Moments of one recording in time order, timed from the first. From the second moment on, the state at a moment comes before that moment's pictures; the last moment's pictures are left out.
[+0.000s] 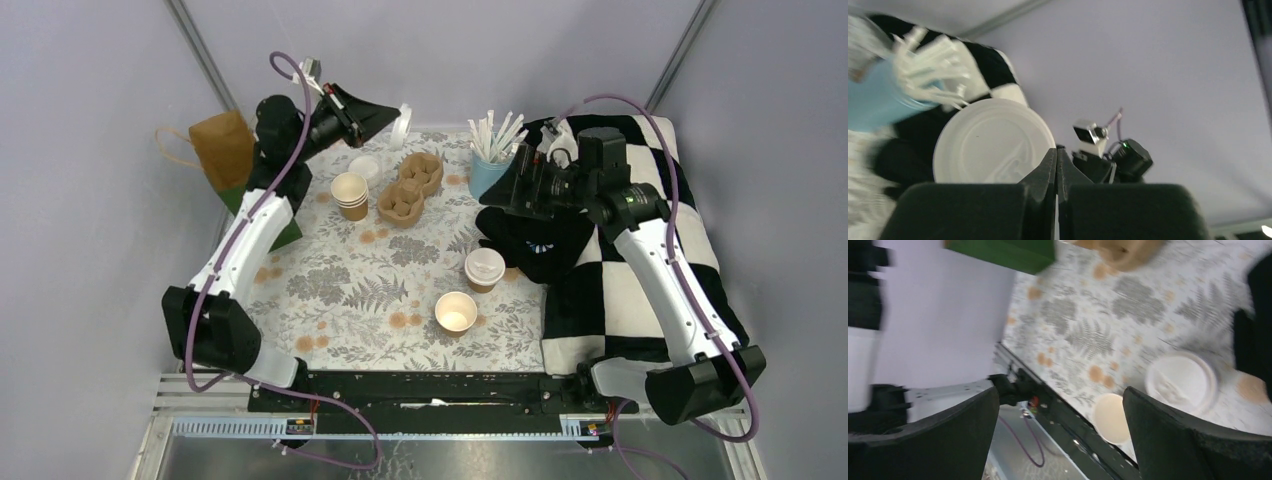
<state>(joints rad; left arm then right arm) -0.19 1.50 1.46 0.14 0.70 -1.19 0.27 1.26 1.36 -0.77 -0.62 0.54</state>
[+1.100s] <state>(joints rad) -0.50 1.35 1.12 0.36 0.57 -1.60 0.42 1.25 1.10 0.05 -0.70 1.00</state>
